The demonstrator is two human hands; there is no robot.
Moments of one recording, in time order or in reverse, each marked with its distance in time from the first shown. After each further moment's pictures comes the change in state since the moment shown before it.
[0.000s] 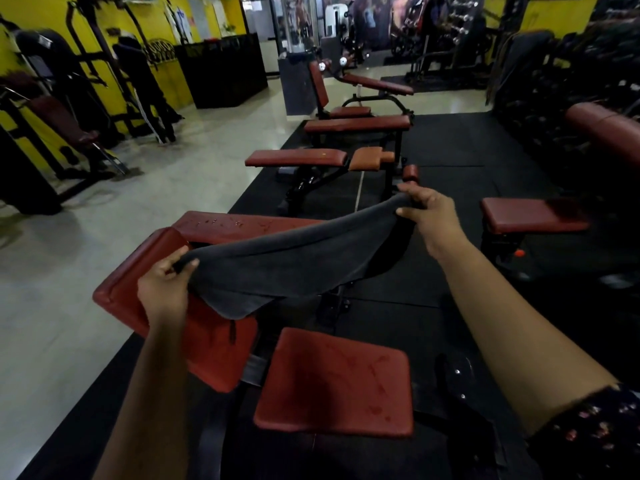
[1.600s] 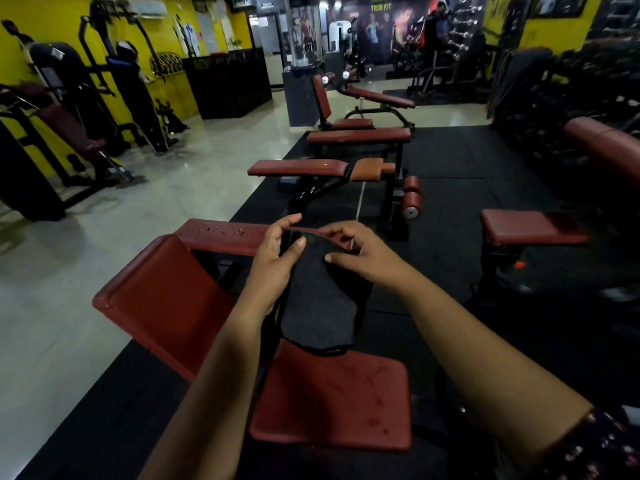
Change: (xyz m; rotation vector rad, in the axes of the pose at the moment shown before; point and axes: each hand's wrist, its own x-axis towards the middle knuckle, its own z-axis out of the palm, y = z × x) left_hand -0.070 0.102 0.092 -0.392 -0.615 0.146; right_hand -0.056 -0.008 0.057 -0.285 -0.513 -0.409
